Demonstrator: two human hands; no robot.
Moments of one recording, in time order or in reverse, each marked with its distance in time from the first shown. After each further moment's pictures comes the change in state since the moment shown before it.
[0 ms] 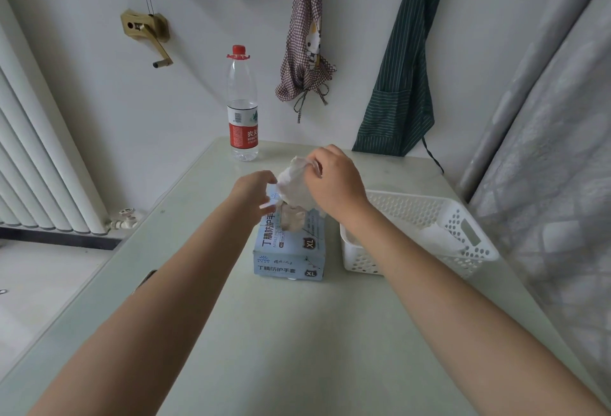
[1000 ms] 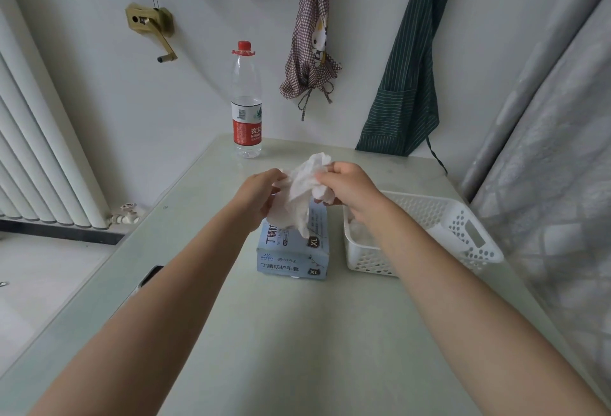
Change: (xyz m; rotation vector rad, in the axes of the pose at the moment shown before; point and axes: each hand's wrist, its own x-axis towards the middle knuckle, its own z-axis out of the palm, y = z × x) left_hand 0.011 -0.015 -0.007 0.067 -0.184 0.157; right_hand 0.002 0.017 -0.001 0.636 -0.296 0.566
